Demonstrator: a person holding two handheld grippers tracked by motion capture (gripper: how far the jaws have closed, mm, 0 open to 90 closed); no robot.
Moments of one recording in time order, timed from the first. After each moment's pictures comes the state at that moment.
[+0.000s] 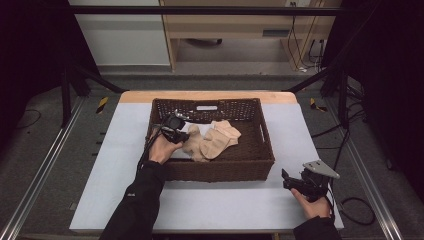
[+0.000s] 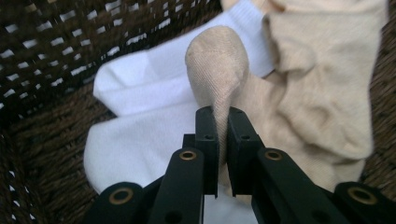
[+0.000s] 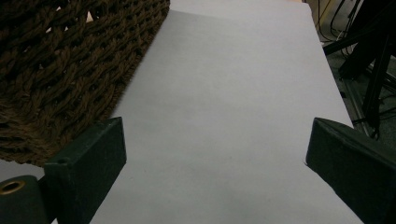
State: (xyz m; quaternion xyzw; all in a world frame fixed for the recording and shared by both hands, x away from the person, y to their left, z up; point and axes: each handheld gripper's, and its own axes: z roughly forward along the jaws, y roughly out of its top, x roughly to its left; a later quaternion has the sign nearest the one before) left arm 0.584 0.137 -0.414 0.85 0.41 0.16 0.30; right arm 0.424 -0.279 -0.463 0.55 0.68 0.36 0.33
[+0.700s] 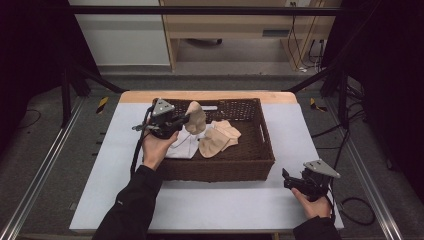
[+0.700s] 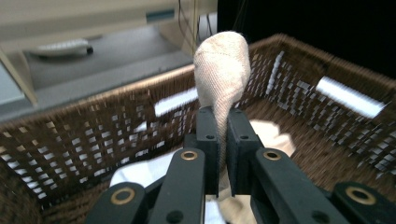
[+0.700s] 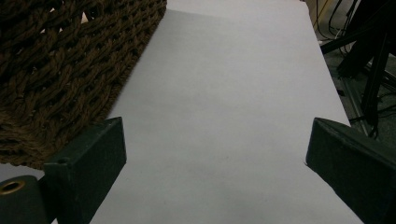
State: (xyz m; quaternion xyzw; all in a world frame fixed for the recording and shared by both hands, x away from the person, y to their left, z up) left arm 0.541 0.154 -0.349 0.74 0.38 0.23 0.50; right arm 0.426 -0.280 -0.463 0.55 0.68 0.36 0.33
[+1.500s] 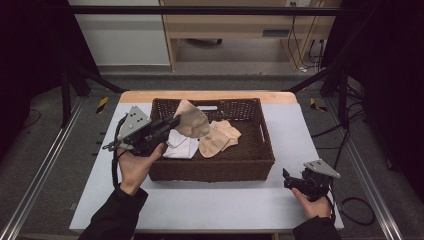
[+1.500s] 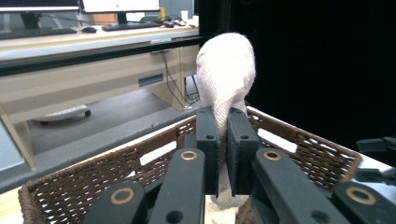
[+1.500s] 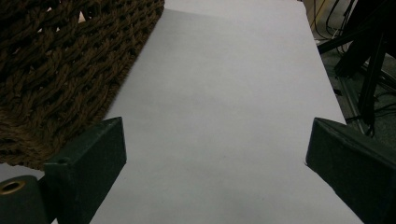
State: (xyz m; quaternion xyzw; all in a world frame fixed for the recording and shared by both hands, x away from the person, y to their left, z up) left arm 0.447 0.174 -0.293 0.70 0.30 0.27 0.58; right arm 0.425 -0.280 -0.462 0.55 0.68 0.35 0.33
